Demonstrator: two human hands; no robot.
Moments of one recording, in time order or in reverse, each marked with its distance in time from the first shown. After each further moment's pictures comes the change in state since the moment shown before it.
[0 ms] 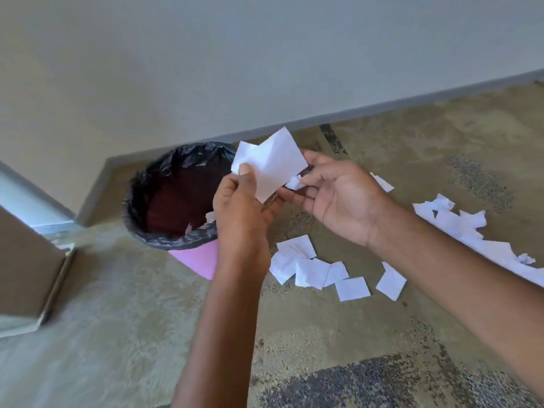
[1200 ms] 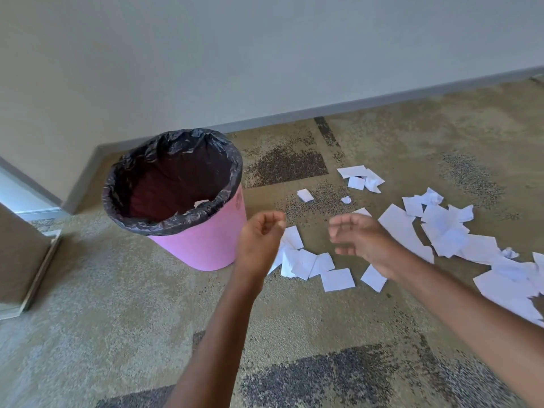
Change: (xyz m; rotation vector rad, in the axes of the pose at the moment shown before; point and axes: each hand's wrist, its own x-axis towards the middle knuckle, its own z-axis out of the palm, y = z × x) left_hand 0.018 -0.119 -0.049 0.676 -0.161 0.006; right_hand -0.002 0.080 -0.185 -0.601 0.284 0.120
